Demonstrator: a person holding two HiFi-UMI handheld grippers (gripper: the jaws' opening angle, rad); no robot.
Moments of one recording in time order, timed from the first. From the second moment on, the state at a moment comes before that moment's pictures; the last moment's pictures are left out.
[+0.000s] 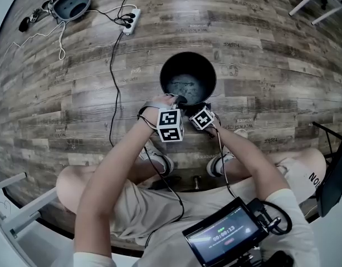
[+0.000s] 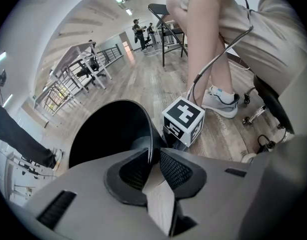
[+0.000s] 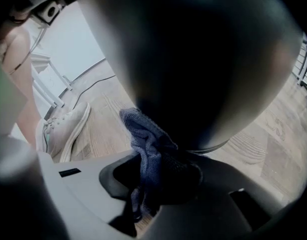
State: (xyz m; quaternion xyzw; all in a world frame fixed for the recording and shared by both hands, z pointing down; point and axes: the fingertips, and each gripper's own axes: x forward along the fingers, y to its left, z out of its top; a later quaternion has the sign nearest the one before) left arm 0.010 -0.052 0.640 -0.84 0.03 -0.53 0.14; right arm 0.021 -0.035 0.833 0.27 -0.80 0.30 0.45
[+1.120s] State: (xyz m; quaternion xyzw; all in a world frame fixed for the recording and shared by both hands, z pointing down) left arm -0.036 -0.070 0.643 -0.77 -0.01 -0.61 0.21; right arm 0.055 0.016 0.576 0.19 -0.82 0.29 0.45
